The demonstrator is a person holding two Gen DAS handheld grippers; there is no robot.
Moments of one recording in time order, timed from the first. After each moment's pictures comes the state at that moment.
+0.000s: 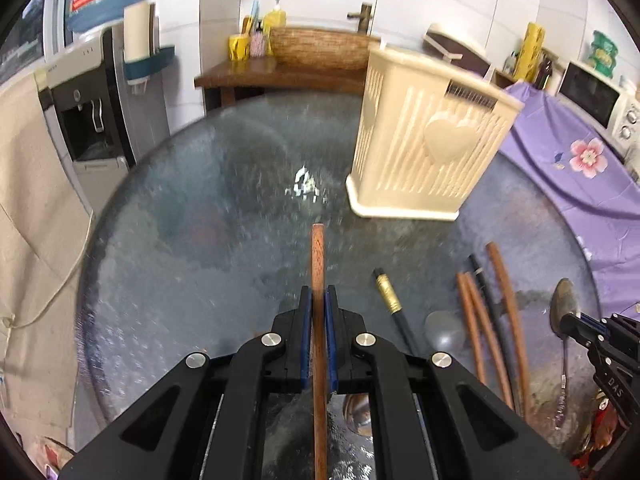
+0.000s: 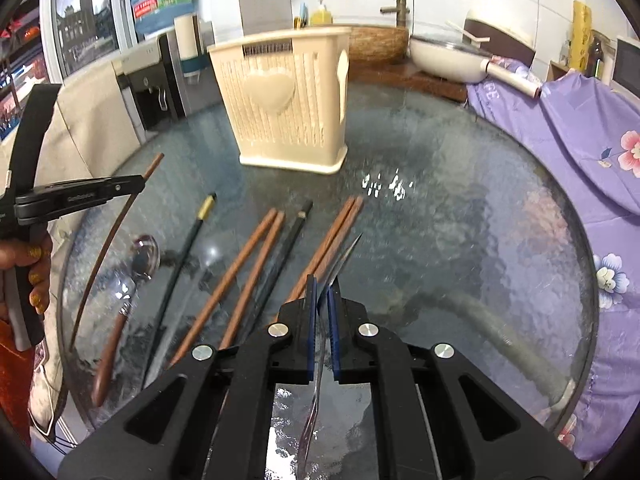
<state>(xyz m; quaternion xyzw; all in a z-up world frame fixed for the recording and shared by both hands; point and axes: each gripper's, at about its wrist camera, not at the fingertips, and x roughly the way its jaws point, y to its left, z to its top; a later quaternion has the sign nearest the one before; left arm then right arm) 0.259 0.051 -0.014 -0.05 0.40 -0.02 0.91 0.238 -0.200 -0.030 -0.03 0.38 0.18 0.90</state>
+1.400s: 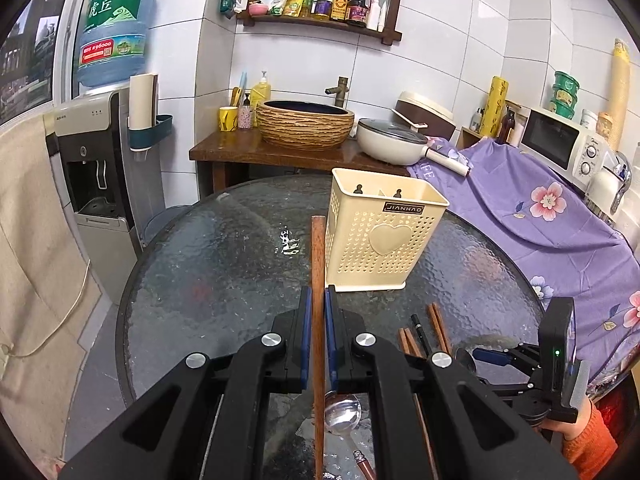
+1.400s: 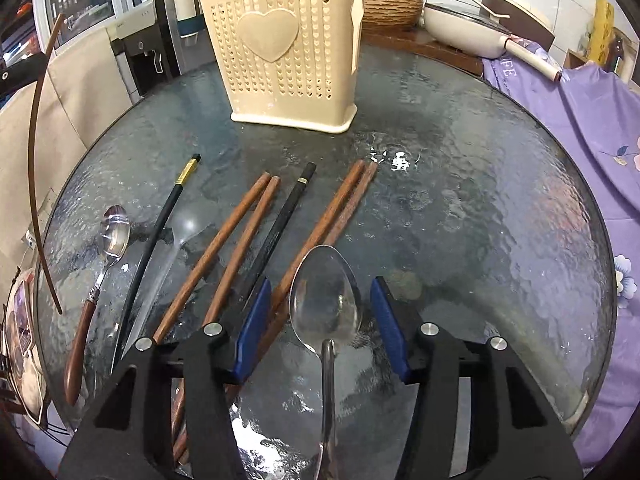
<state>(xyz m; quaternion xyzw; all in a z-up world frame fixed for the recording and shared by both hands) 0.209 0.049 0.067 -0.06 0.30 -0.05 0.95 0.267 -0.182 -0.069 -0.07 0.44 0.18 0.88</state>
